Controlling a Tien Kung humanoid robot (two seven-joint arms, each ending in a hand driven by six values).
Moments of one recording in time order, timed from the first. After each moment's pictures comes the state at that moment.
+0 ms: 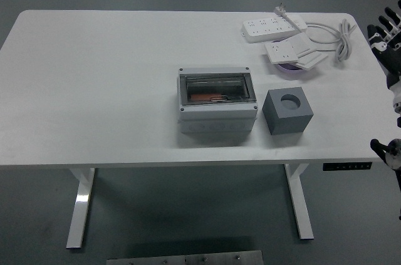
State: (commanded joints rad) left arm -0.15 0.30 -0.76 -0.43 1.21 0.05 0.56; right arm 0.19 -0.32 1.53 1.28 -0.94 -0.13 0.38
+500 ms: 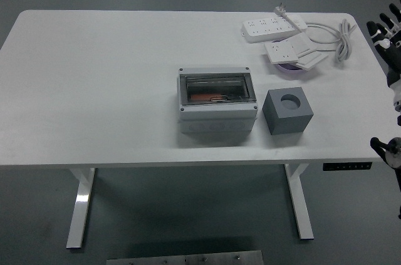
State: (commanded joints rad) left arm -0.15 0.30 -0.77 -0.43 1.21 0.05 0.56; right arm 0.20 -0.32 1.54 1.28 -0.93 -0.13 0.38
